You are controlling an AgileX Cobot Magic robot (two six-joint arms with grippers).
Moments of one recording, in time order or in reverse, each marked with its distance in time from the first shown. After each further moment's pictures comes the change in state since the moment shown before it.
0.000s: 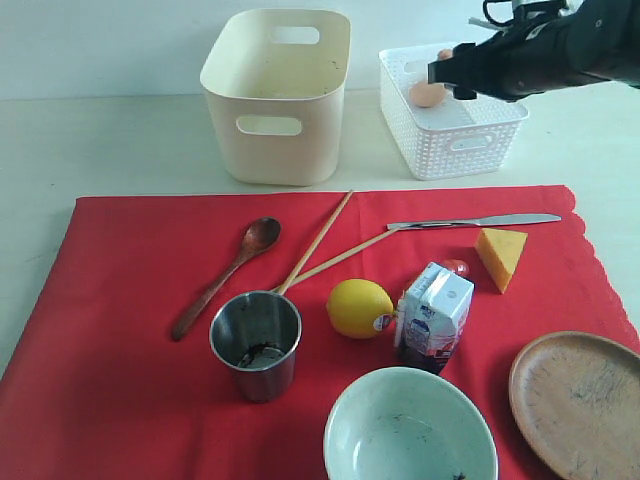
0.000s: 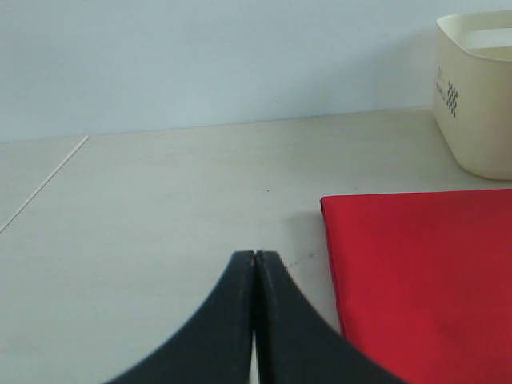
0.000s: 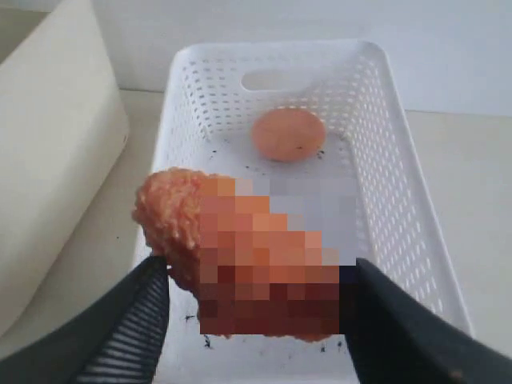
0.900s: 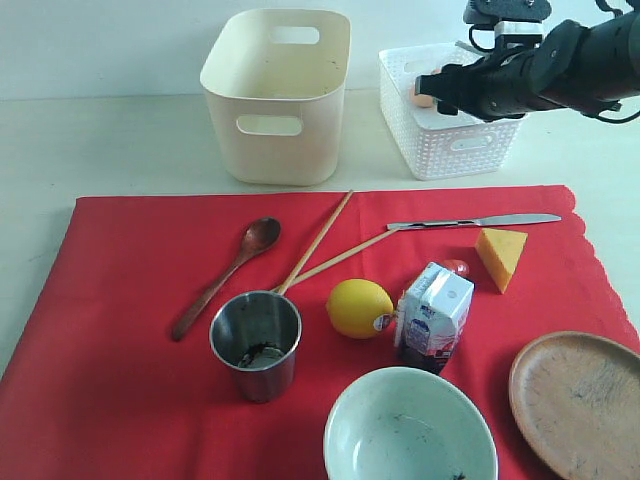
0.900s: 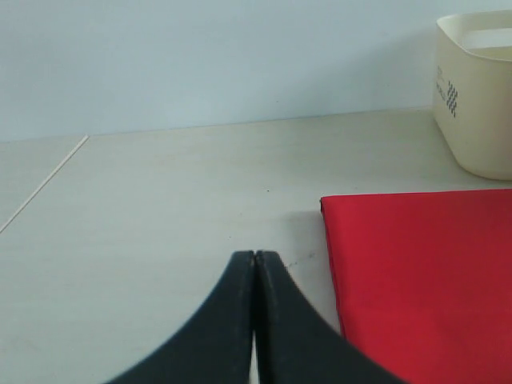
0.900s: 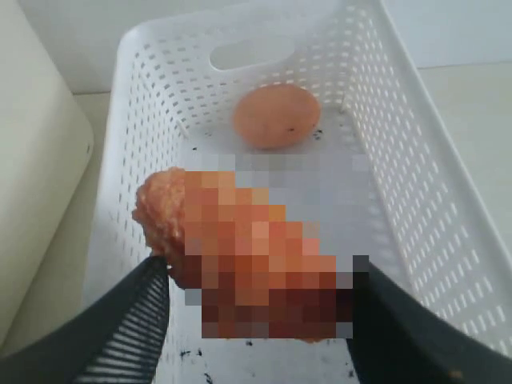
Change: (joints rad) left arm 0.000 0.000 0.000 0.000 0.000 0.000; right arm 0.000 0.158 -0.082 0.130 -0.066 0.013
